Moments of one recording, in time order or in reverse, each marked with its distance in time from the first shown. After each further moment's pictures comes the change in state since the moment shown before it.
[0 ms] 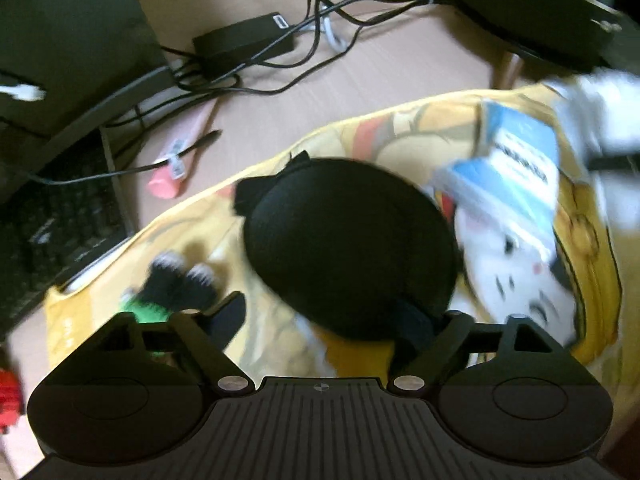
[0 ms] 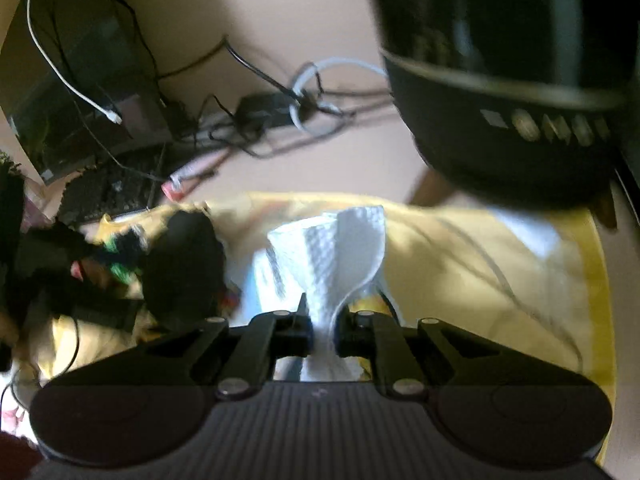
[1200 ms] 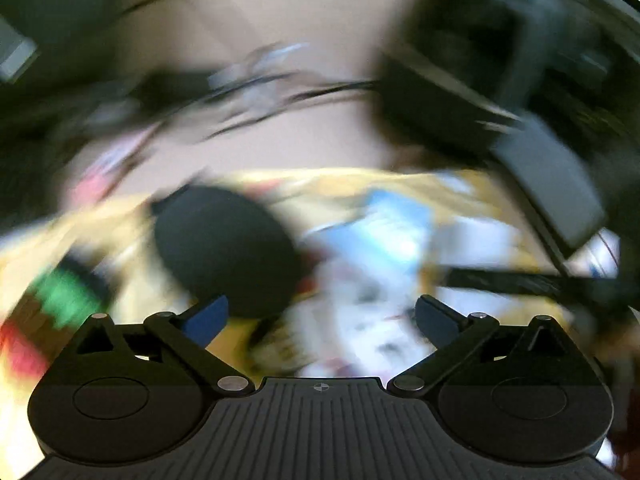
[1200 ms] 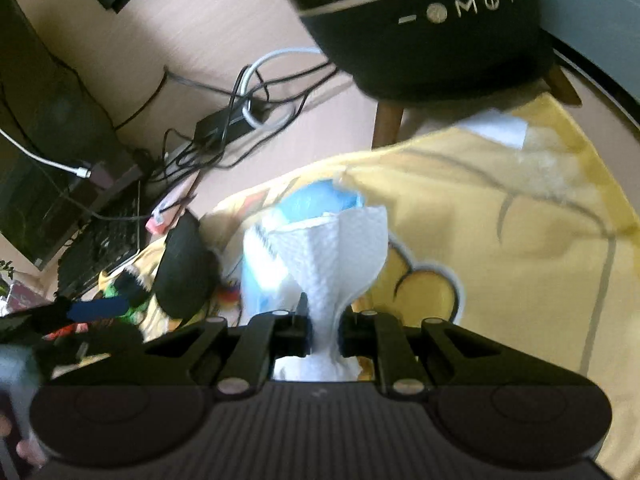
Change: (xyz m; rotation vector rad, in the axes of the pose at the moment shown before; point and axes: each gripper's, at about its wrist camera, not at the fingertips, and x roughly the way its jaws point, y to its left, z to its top) left arm -0.018 0.015 -0.018 -0.327 -0.152 -0.323; right arm -0.005 -0.011 -0.062 0.342 -0.055 -0.028
